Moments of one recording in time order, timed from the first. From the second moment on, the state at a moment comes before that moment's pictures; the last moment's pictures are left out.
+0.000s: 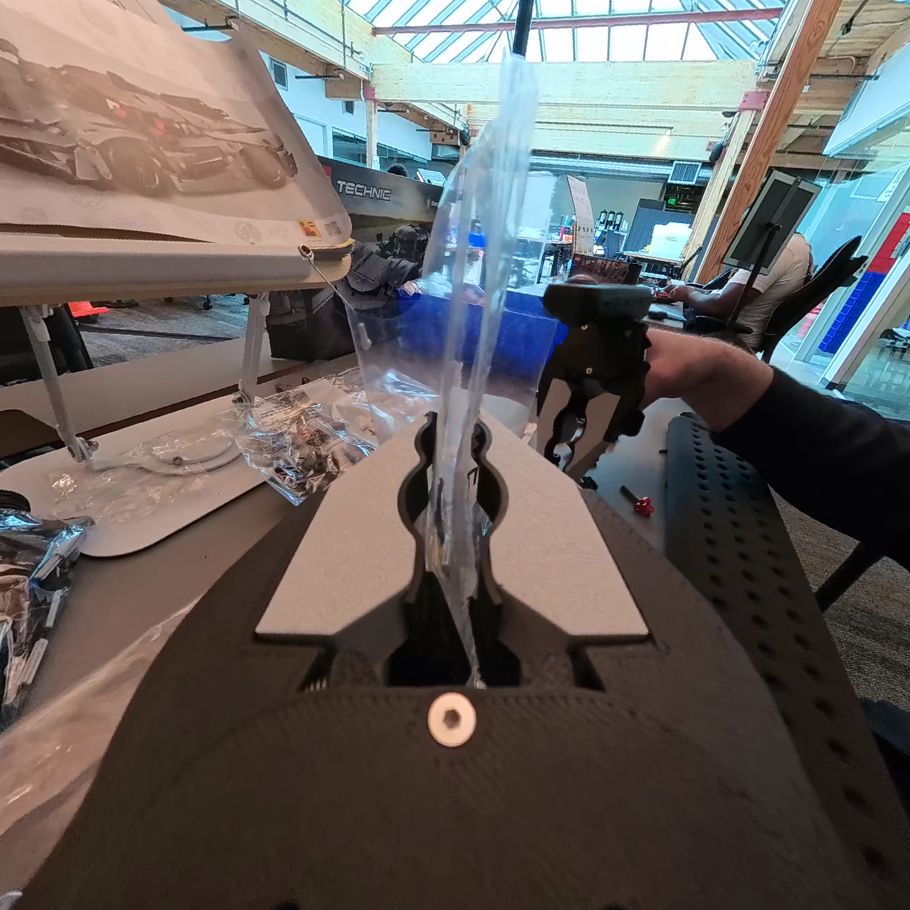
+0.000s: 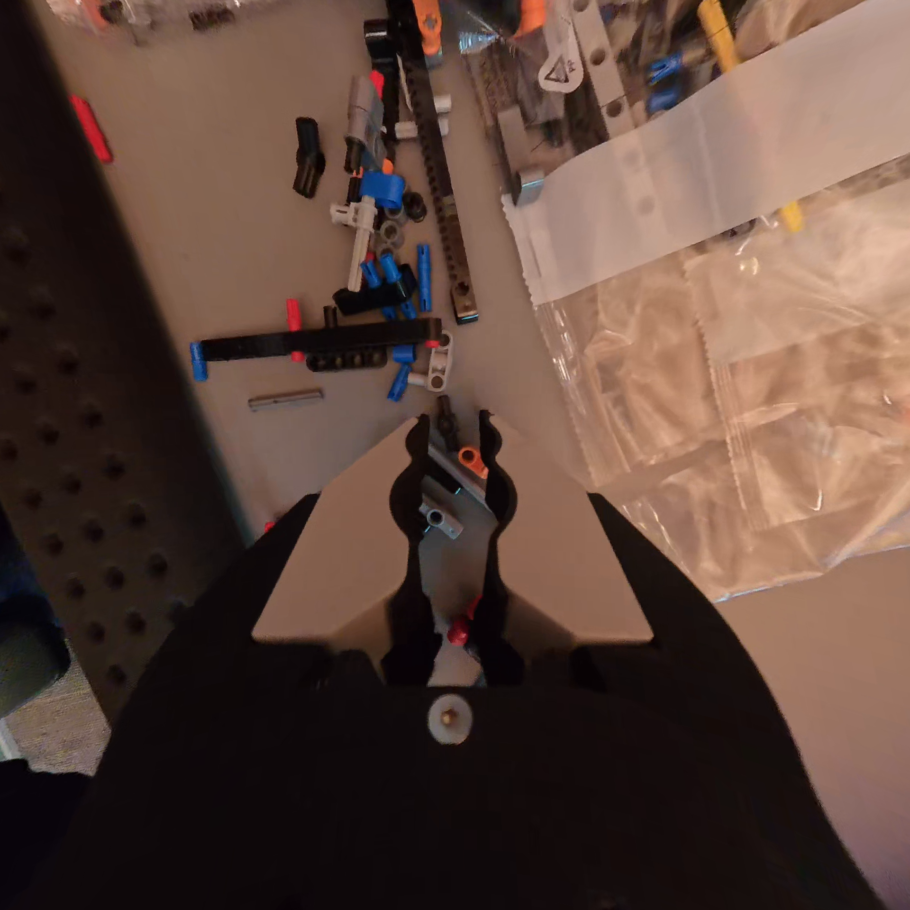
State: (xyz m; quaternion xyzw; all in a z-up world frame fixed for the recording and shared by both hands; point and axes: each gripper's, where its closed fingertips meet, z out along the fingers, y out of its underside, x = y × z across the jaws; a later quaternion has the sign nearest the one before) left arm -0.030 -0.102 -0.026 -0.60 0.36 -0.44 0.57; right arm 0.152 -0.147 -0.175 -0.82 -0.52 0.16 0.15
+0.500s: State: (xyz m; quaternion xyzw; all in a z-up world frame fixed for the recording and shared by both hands) left arm -0.031 -0.102 -0.025 -0.60 0.36 -0.44 0.57; right arm 0.131 -0.139 -0.177 -0.82 -0.52 0.16 0.18
